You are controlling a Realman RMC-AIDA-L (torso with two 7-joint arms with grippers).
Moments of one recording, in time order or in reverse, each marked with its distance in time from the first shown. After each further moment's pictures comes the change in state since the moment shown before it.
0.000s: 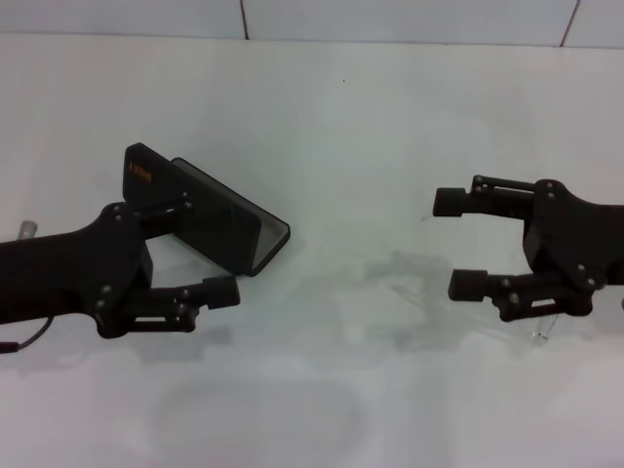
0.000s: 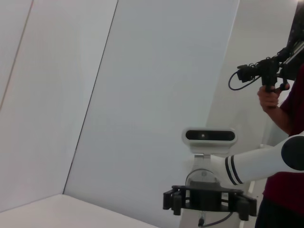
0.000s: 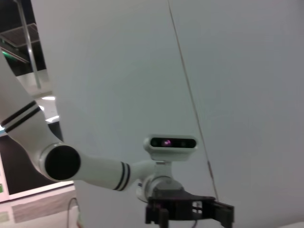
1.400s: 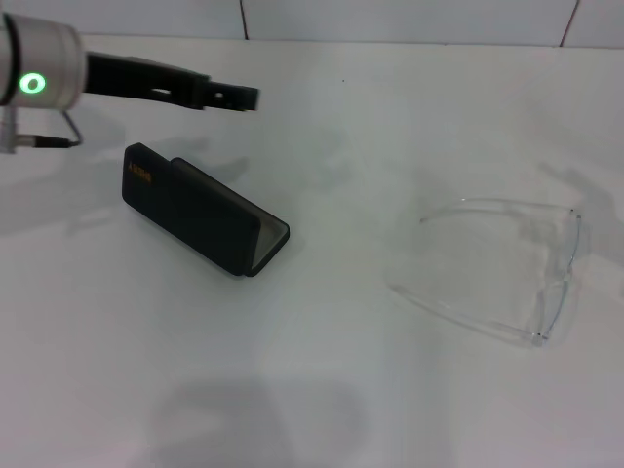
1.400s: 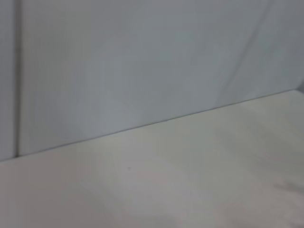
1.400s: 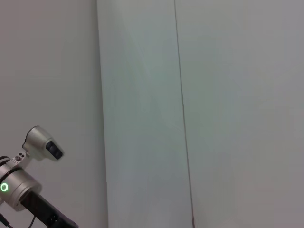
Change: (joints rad) left arm -0.239 -0.101 0.085 0.570 0.637 -0.626 -1.040; right arm -0.161 -0.033 0.470 -0.046 0.015 0.160 -0.169
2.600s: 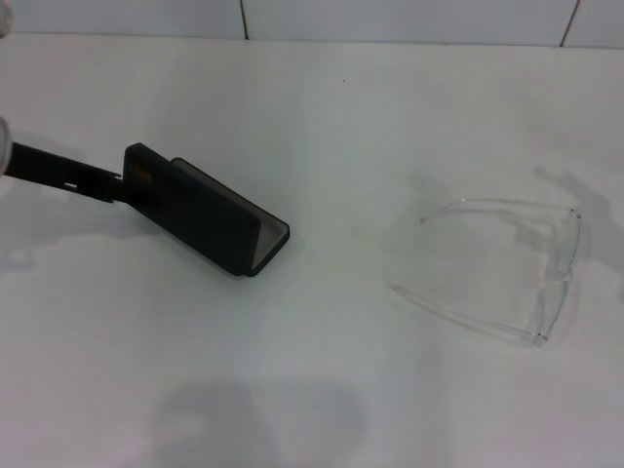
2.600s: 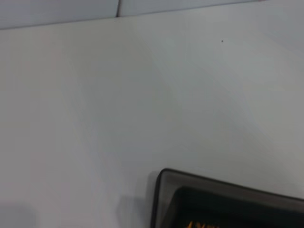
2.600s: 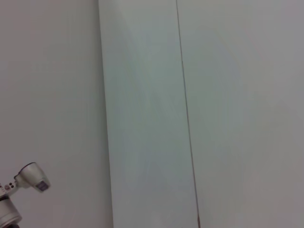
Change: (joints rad) left arm 0.030 0.045 -0.067 -0.067 0.278 0.101 -0.013; right arm -0.010 0.013 -0.003 0.002 -0.001 -0.011 -0.001
